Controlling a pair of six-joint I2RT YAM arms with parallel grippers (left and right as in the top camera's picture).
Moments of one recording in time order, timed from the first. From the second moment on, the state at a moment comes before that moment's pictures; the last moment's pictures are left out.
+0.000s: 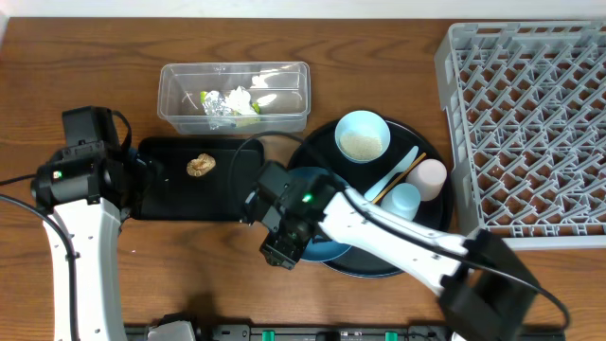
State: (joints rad) left arm 0.24 1.26 1.21 -1.22 -0.17 -0.80; right arm 0.98 1.85 1.33 -0.85 -0.32 -0.05
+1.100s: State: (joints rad) left arm 0.24 1.26 1.21 -1.22 -0.17 -0.80; right arm 0.98 1.89 1.46 -0.98 -0.24 0.00
